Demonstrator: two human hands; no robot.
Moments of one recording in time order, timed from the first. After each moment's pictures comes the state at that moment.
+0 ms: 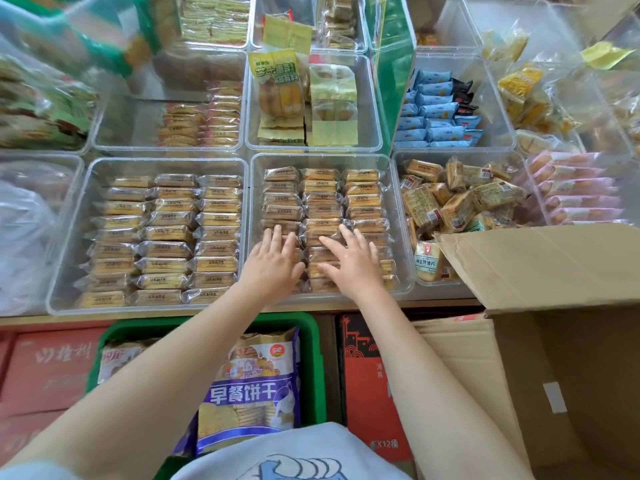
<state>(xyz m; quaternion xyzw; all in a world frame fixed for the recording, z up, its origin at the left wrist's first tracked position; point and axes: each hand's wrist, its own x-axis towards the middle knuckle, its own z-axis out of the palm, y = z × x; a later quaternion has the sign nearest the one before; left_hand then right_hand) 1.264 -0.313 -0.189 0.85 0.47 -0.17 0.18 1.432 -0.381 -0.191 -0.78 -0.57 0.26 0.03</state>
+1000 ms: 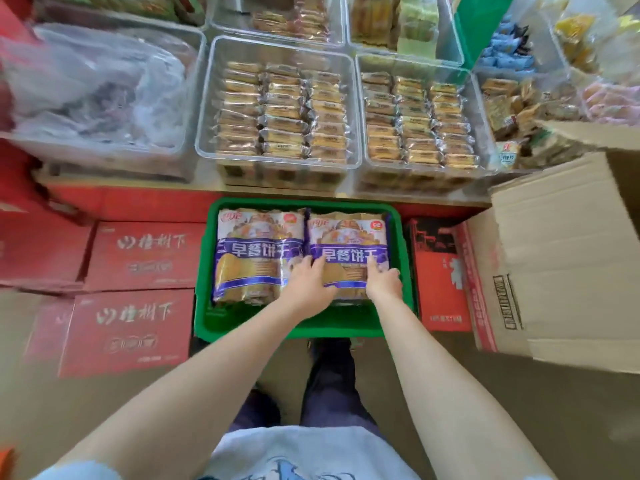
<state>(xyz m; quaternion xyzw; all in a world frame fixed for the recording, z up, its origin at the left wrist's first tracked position) 1.025 -0.514 -0.245 0.73 0.50 -0.10 0.45 1.184 -0.562 -0.270 -0.92 -0.09 0.36 0.13</state>
